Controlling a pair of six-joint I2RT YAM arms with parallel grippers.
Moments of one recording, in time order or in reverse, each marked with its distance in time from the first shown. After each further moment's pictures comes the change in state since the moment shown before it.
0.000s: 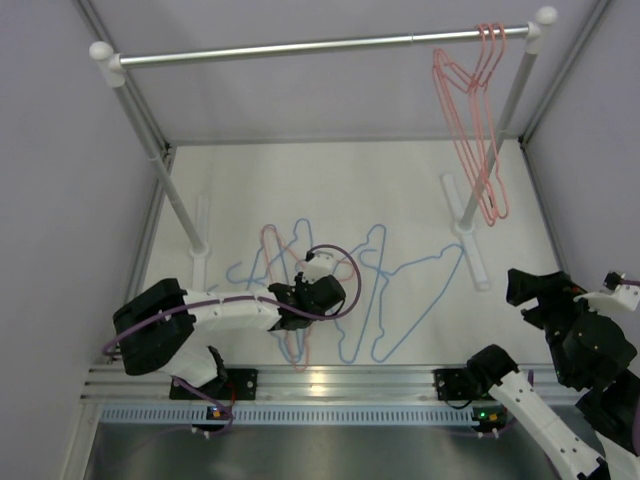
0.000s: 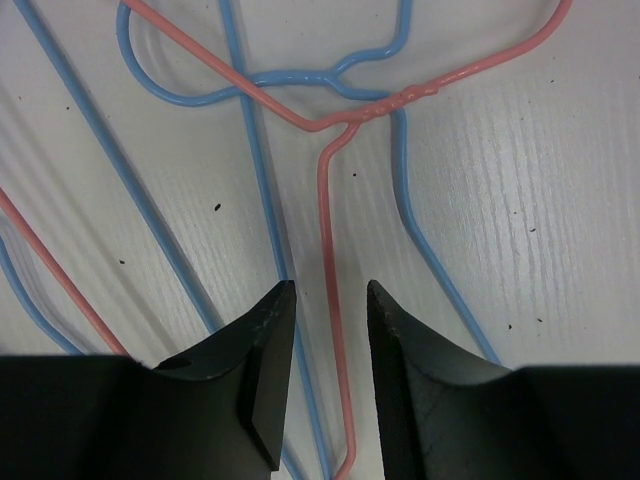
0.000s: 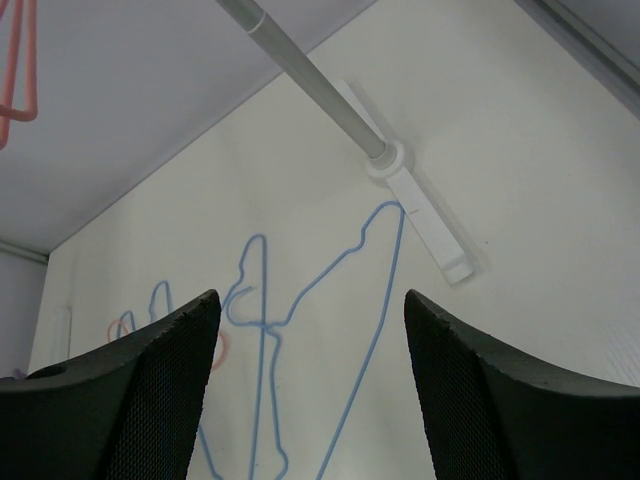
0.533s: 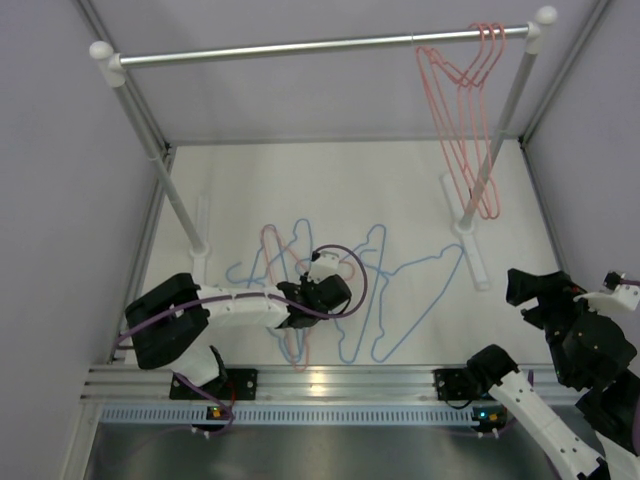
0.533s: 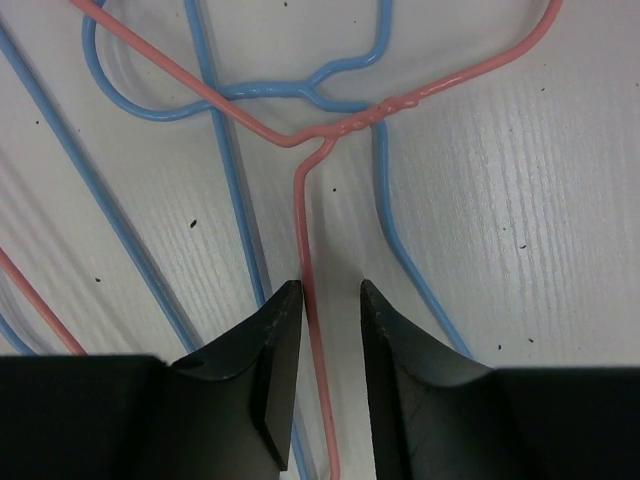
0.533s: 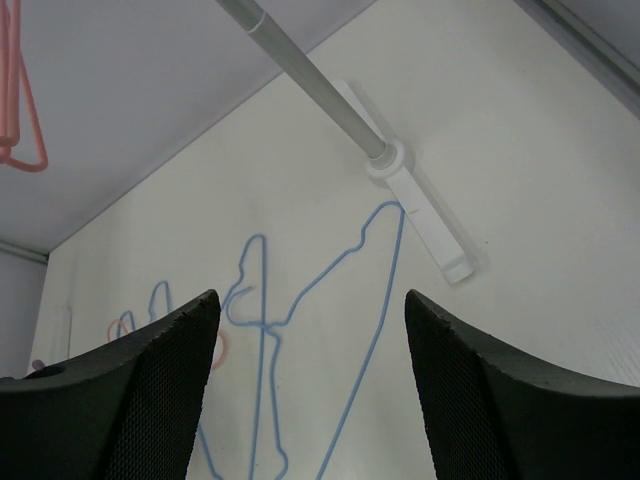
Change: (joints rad) left arm -0.001 0.069 0.031 0.013 0.006 0.006; right arm 0.000 0.001 0.000 0.000 0.000 0.000
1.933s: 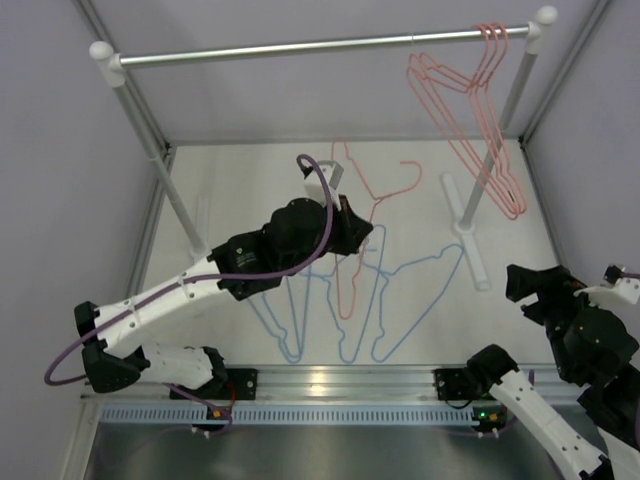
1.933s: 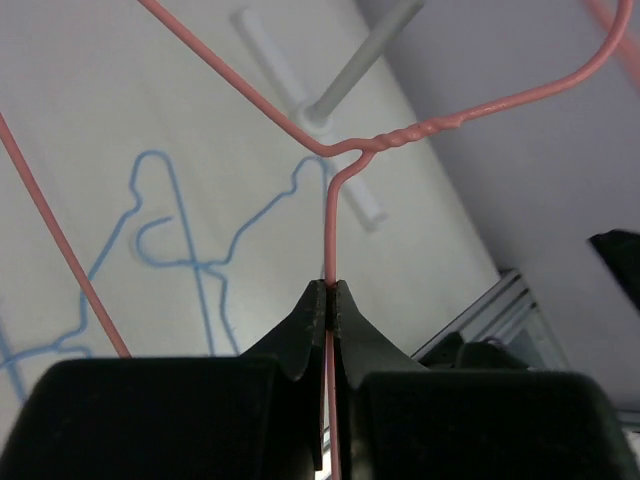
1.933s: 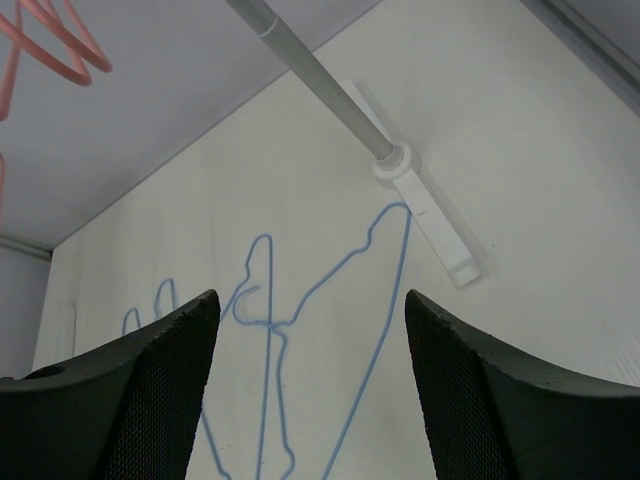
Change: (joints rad) left arm 0.002 -0.286 0.559 -0.109 0.204 0.030; right arm 0.001 0.039 0.028 0.004 -0.008 0.000
